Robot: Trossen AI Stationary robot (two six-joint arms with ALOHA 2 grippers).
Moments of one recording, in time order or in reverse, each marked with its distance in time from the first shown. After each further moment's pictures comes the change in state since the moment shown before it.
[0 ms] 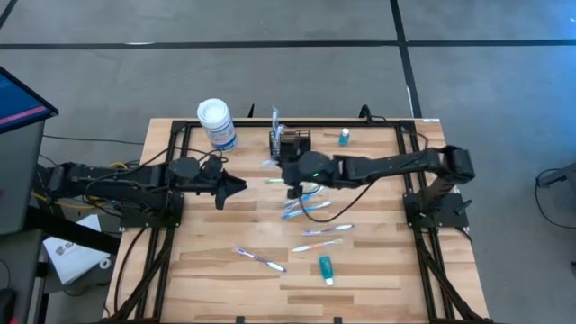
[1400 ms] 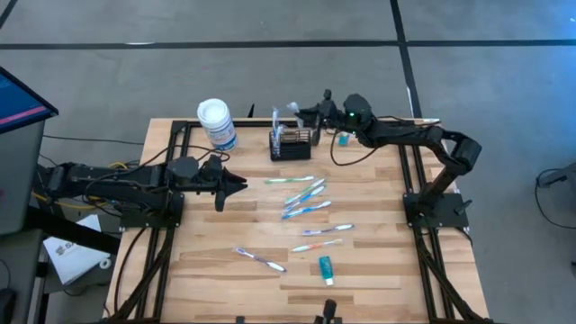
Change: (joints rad) left arm -0.001 0.000 0.000 0.030 -0.008 0.177; right arm -0.593 -0.033 -0.316 0.730 -0.780 0.370
